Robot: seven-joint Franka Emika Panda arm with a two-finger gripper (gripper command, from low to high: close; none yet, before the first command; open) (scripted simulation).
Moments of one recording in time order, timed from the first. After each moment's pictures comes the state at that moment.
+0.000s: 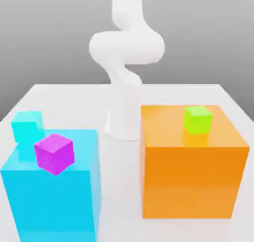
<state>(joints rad) -0.02 -0.72 -0.03 -2.33 -0.05 2.34 0.73</state>
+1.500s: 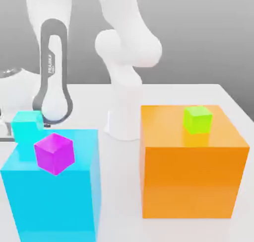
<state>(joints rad) -0.69 0.31 -0.15 -2.70 0.33 3.00 -0.37</state>
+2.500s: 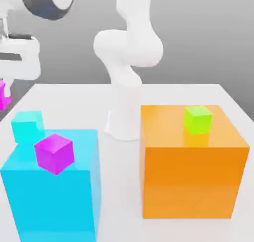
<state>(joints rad) -0.52 -0.32 -0.08 -2.37 -0.06 2.11 0.19</state>
